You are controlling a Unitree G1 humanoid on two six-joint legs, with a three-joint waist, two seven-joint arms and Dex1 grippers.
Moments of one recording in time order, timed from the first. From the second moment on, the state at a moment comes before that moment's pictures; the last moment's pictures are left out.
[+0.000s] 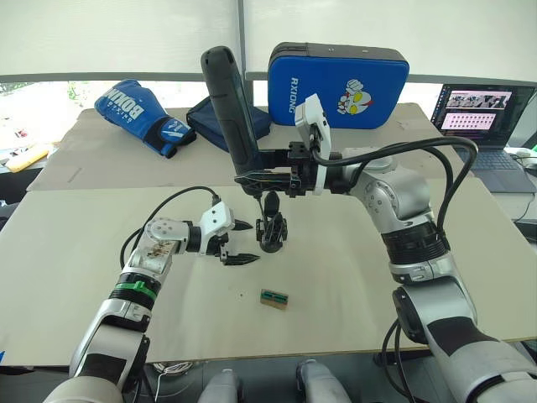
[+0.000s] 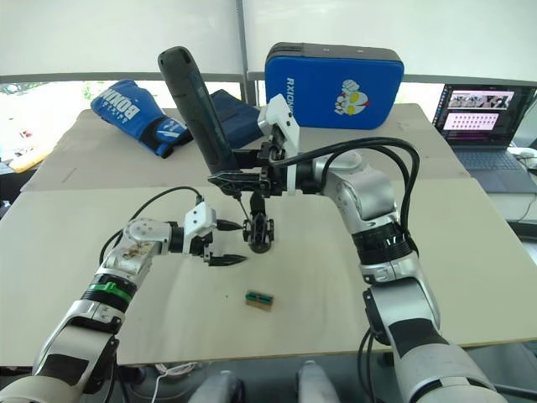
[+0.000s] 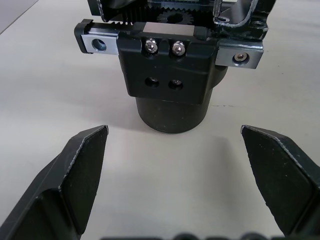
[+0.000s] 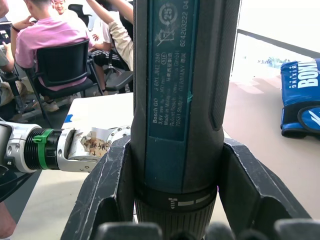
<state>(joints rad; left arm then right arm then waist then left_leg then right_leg) -0.70 0.48 -0.18 0.57 -0.12 -0.02 -1.23 -1.04 -0.33 0.15 0.19 0.47 0.57 1.07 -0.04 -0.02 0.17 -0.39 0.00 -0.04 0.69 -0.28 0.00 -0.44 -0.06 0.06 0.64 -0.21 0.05</state>
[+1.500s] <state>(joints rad) -0.71 0.47 -0.18 0.58 -0.12 -0.04 -1.21 -1.03 -0.33 0.14 0.18 0.45 0.58 1.08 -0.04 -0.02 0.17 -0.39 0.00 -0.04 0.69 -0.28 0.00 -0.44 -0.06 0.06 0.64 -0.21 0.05</state>
